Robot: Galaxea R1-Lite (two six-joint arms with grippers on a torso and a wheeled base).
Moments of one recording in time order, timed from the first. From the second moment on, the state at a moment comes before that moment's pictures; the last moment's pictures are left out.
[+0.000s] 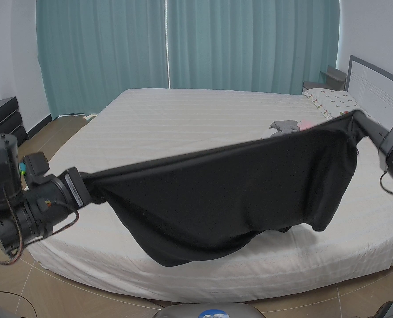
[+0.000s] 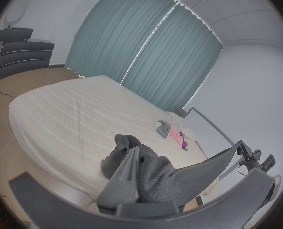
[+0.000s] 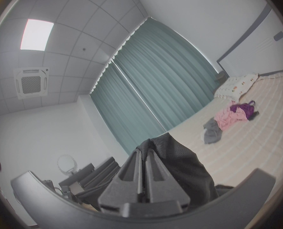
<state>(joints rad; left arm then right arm) -0.54 1.27 -0.60 -0.36 0.22 -0.67 0.45 1.20 -0.49 -0.90 -0.13 0.60</state>
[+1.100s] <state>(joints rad) -0.38 1.85 -1.07 -0.40 0.20 -0.66 0.33 1.88 -0.96 -0.92 -0.20 0.59</state>
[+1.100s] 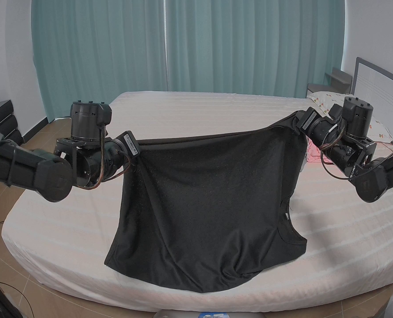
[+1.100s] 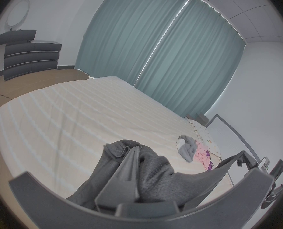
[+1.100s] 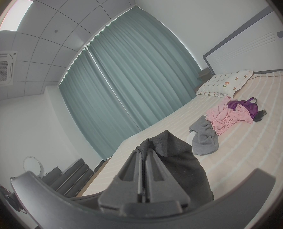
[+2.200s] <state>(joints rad) -0.29 2.47 -1.42 -0.54 0.23 -0.71 0.28 2.50 -1.22 -1.12 -0.24 0.62</state>
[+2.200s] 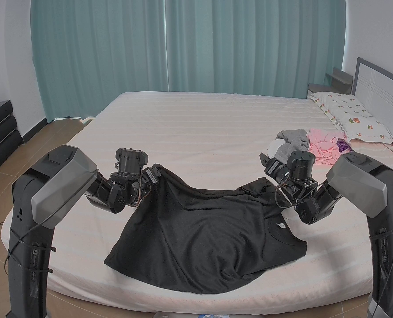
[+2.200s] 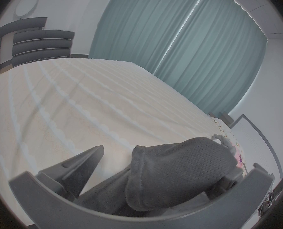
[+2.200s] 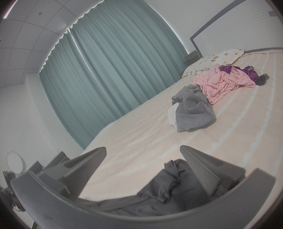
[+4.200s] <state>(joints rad) -0.20 2.06 -0.73 -0.69 -0.05 -1.11 0.34 2.45 -1.32 -0.59 -0.07 0.85</state>
